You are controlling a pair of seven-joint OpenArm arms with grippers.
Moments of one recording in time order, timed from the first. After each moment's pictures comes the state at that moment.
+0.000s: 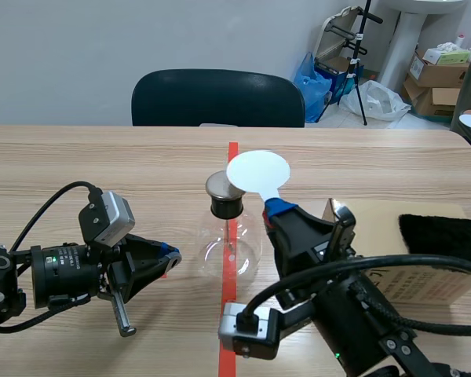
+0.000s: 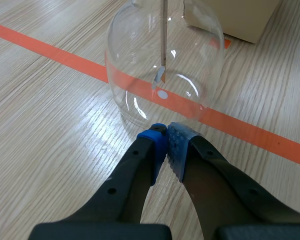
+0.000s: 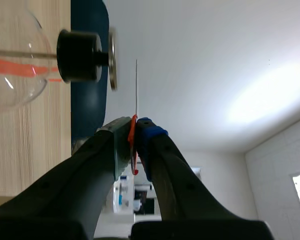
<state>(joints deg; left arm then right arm) -4.4 -26.4 25.2 59.7 7.9 -40.3 -30.5 -20.9 21.1 -29.7 88.2 -88.2 -35.3 -0.2</state>
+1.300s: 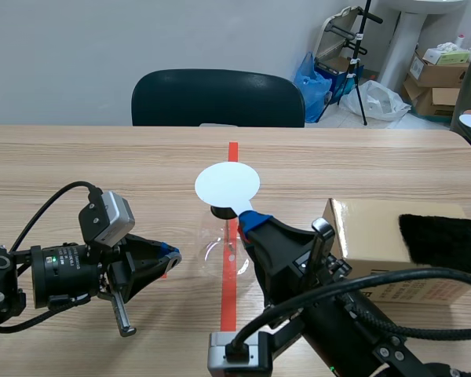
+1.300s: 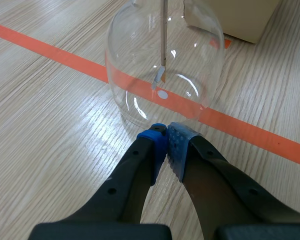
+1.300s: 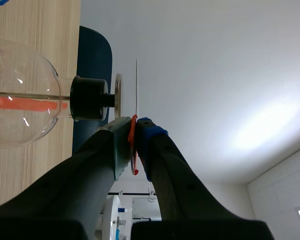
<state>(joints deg) -4.4 -26.4 25.2 59.7 7.9 -40.3 -30.5 -20.9 21.1 -29.7 88.2 -88.2 -35.3 7.0</state>
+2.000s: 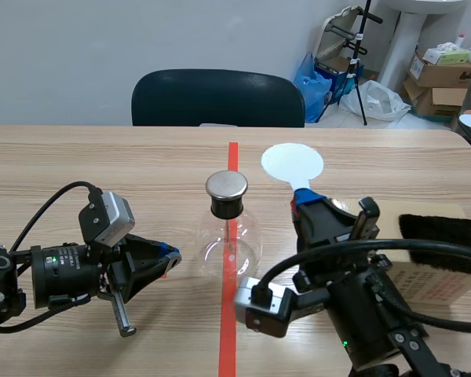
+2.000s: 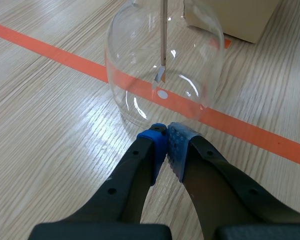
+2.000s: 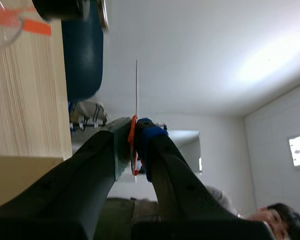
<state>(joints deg) -4.4 -26.4 25.2 59.7 7.9 -40.3 -30.5 -20.9 21.1 -29.7 88.2 -88.2 -35.3 -13.3</state>
